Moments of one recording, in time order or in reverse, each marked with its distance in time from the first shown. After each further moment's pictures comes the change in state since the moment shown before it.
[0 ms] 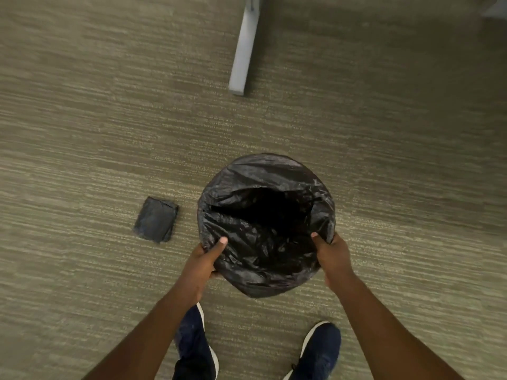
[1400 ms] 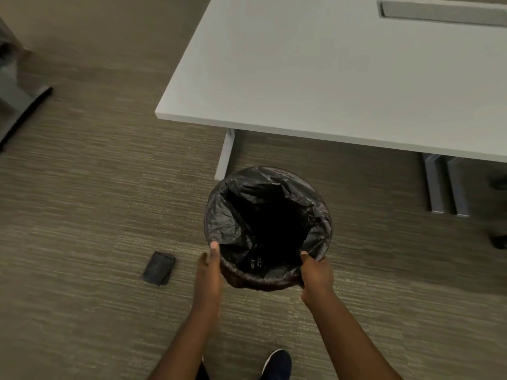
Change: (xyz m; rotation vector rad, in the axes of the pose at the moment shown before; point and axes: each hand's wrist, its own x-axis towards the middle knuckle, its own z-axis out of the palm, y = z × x) left_hand -0.331 0.138 0.167 -0.046 0.173 0.300; right_hand -0.203 -0.171 -0.217 0.331 0.090 0.076
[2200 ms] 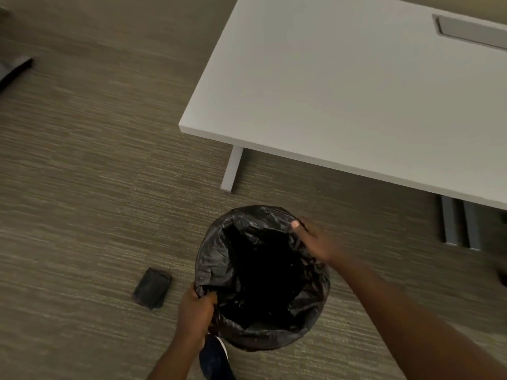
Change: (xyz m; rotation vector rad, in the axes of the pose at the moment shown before) left_hand 0.155 0.005 -0.075 0.044 0.080 -0.189; right_hand 0.083 -0.122 0.148 -0.945 -0.445 -0.580
